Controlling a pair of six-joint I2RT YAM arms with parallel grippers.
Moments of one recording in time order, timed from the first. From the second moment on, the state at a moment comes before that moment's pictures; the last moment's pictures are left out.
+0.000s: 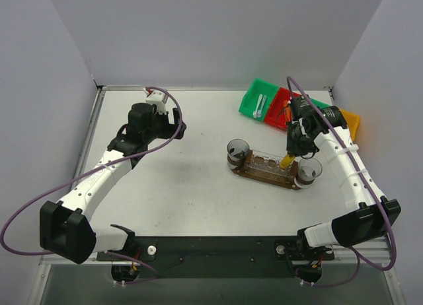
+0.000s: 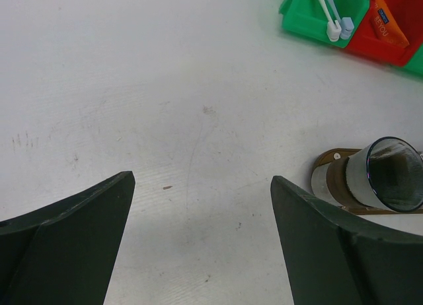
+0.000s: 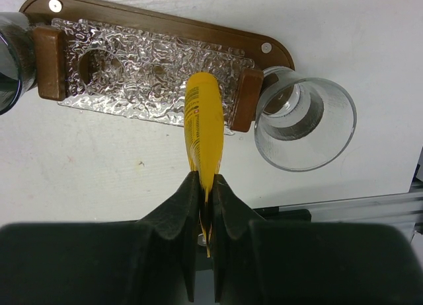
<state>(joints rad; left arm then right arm) -0.38 1.29 1.06 -0.18 0.04 -0.25 0.27 1.39 1.47 -1.29 0.19 0.31</state>
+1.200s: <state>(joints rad) -0.37 1.29 1.06 -0.18 0.04 -0.25 0.27 1.41 1.55 -1.36 0.19 0.32</state>
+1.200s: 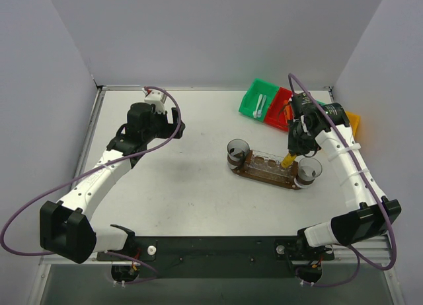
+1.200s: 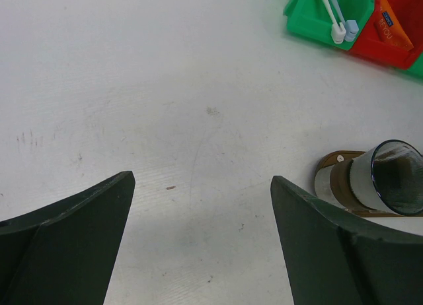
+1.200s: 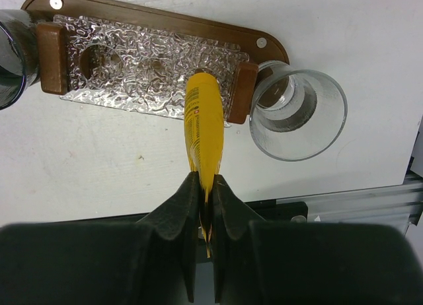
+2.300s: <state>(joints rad) -0.36 1.29 1.06 -0.18 0.04 -0.25 0.27 1.48 1.49 -1.29 0.19 0.31</state>
